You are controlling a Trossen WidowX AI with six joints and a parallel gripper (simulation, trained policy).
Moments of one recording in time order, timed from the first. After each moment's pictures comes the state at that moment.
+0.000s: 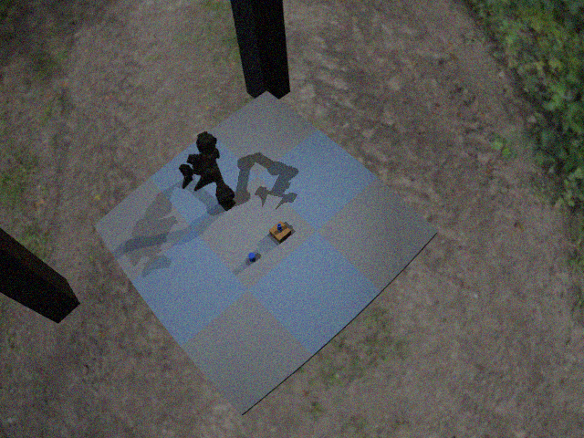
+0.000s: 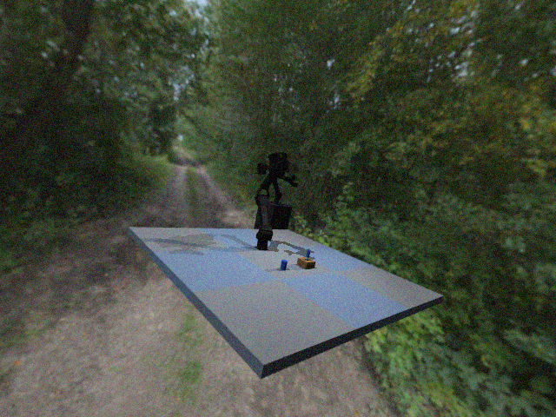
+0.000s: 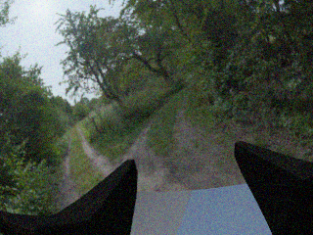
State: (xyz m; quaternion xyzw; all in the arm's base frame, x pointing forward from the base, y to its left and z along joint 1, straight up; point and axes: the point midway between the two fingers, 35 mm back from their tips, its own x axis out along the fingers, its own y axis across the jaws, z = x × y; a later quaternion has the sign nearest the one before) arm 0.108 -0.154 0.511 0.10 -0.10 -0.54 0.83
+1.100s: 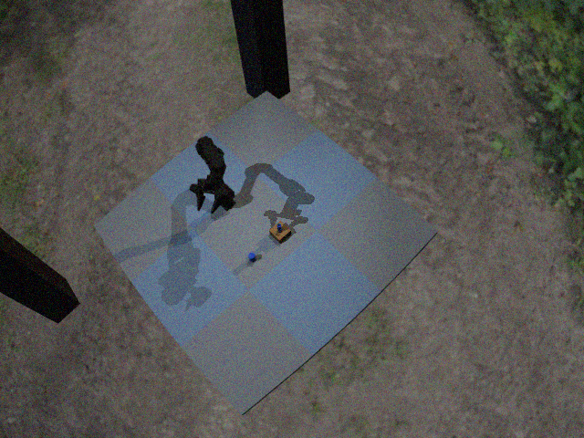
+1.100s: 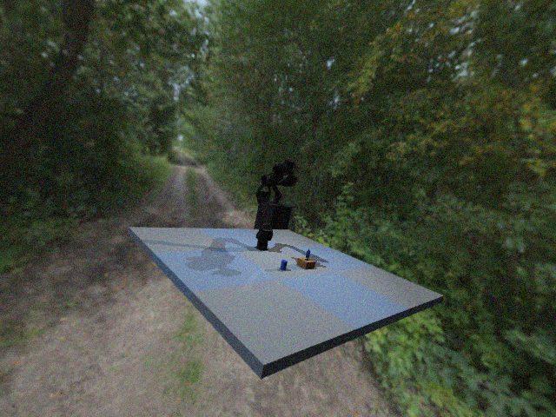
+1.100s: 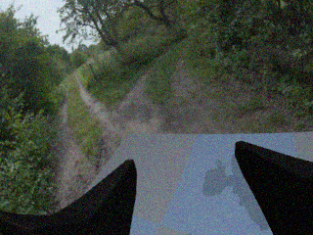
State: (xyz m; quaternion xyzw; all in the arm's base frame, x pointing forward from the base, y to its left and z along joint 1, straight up) arm 0.182 -0.155 0.438 0.15 0.04 -0.49 0.85
